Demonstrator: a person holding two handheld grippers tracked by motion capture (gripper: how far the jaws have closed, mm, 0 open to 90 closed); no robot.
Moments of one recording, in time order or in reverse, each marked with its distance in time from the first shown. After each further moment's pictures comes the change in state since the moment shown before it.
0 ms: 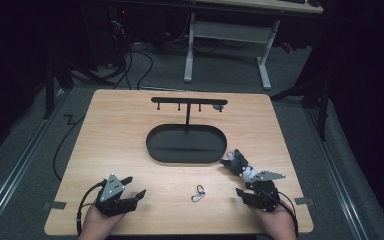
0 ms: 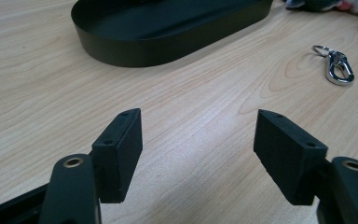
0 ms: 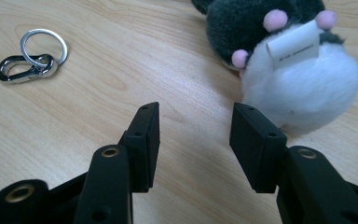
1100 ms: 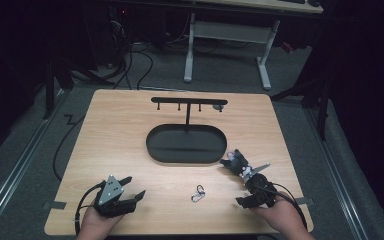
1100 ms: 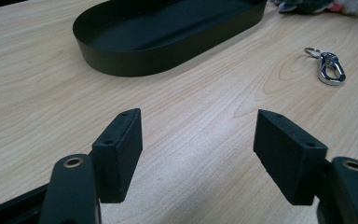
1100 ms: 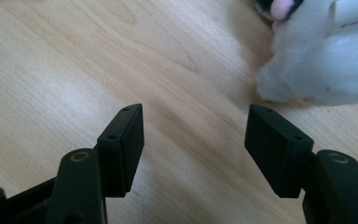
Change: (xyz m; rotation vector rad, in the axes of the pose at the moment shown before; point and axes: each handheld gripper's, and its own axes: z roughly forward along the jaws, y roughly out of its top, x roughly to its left) left arm -0.003 0.002 -0.007 -0.023 0.002 0.043; right arm 0.003 0.023 0.003 0.345 0.031 -0.123
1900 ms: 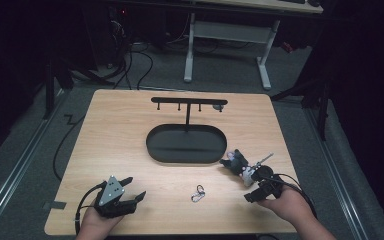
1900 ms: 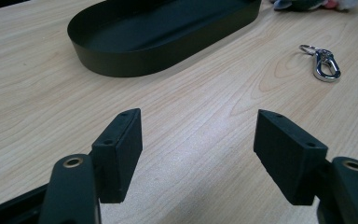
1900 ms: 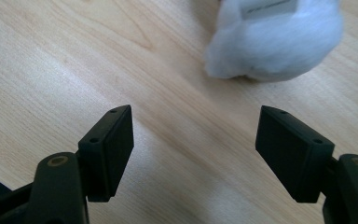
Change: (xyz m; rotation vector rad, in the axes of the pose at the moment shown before) left arm -0.001 0.000 -0.001 0.005 -0.010 0.016; right arm -0.026 0.013 -0.013 0.136 -0.015 0.019
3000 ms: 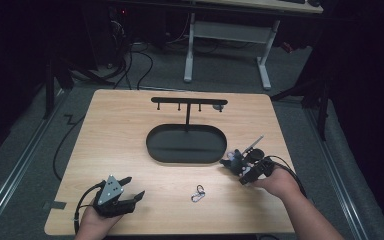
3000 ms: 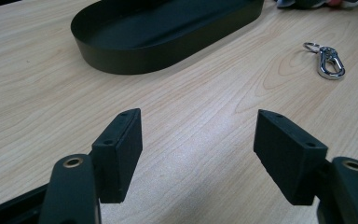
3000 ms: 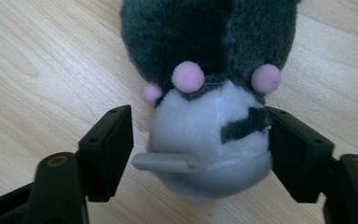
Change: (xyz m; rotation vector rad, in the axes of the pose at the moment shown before) left arm 0.003 -0.001 0.000 0.004 0.002 -0.004; right arm -0.032 0.052 0.021 0.041 0.026 -0.023
